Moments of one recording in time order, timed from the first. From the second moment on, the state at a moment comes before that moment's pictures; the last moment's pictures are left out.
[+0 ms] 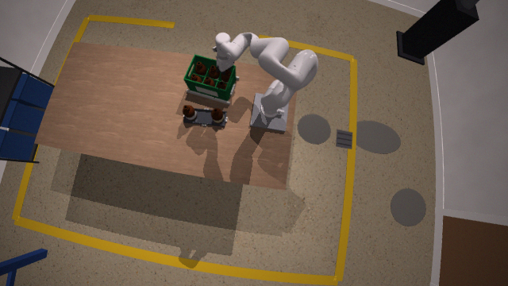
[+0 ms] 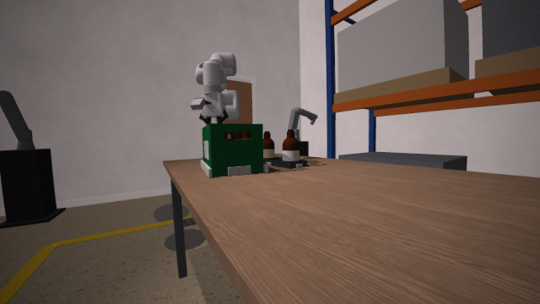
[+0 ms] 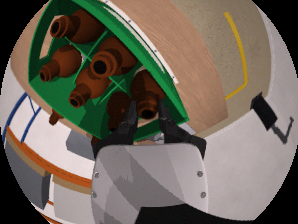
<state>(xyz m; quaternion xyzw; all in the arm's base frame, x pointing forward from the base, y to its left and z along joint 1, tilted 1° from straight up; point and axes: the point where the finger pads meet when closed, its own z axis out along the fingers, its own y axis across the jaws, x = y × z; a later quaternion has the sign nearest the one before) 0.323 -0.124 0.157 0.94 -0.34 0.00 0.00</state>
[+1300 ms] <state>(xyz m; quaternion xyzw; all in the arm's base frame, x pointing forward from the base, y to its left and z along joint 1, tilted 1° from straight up) 0.325 -0.124 0.149 0.94 -0.34 0.01 0.00</state>
